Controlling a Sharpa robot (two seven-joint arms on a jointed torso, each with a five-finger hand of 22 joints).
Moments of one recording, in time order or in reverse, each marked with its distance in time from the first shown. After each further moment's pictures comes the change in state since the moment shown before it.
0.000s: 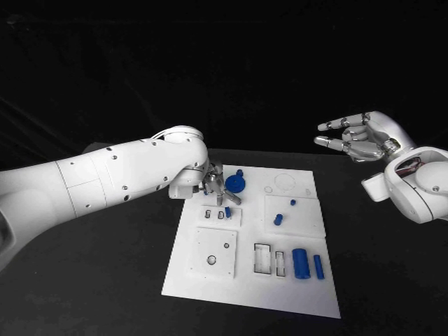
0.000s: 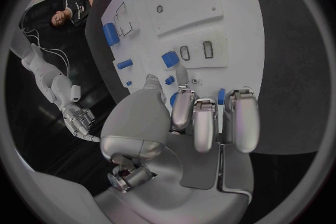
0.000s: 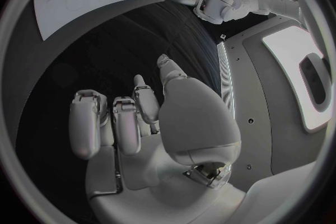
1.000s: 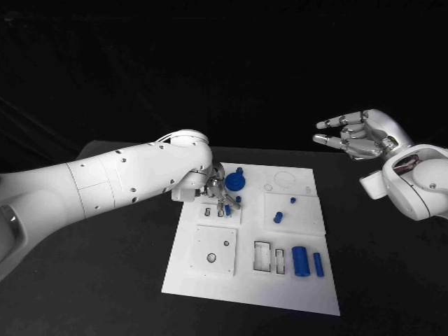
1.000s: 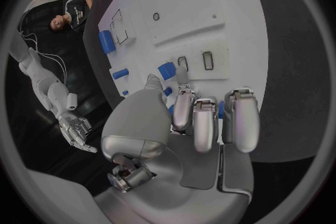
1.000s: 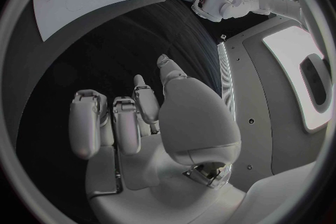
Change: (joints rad) left arm -0.018 0.033 -0.012 -0.034 -0.004 0.040 -0.008; left_hand 0.042 0.028 0.014 -0.010 0.000 -0.013 -0.005 0.013 0.040 0.000 0.000 0.004 0.010 0.000 0.000 0.000 0.000 0.000 0.000 0.000 0.000 0.000; right arm 0.000 0.011 -0.002 -0.010 -0.003 -0.001 -0.003; right_hand 0.000 0.000 -0.005 0.000 0.010 0.000 0.000 0.000 0.000 0.000 0.000 0.000 0.000 0.000 0.000 0.000 0.000 0.000 0.000 0.000 -0.004 -0.005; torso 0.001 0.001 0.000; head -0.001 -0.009
